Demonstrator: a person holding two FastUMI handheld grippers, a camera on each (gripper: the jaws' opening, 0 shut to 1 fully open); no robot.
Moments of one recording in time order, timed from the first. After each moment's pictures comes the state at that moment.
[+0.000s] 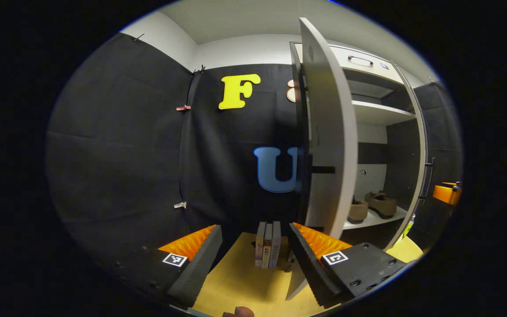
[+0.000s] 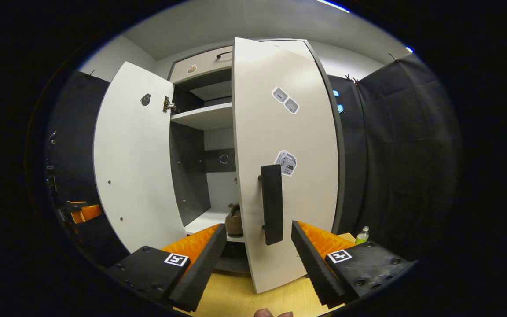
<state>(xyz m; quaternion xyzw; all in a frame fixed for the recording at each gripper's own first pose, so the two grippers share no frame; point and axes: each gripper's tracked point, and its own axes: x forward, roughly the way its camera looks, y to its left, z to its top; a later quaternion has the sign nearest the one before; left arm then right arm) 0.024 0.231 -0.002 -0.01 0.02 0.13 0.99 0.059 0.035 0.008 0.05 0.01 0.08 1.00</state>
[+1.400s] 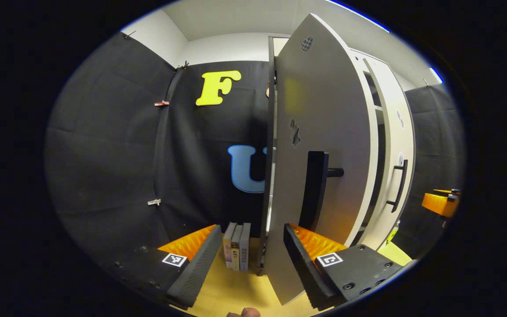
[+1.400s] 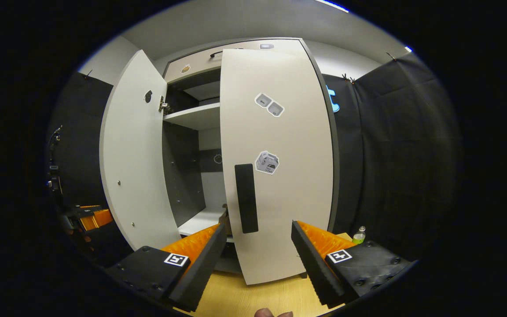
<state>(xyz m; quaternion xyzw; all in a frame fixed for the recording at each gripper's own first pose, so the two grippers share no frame) 0.058 0.137 -0.004 -0.04 0.02 0.06 1.00 0.070 0.017 0.009 0.05 0.01 0.08 1.00</state>
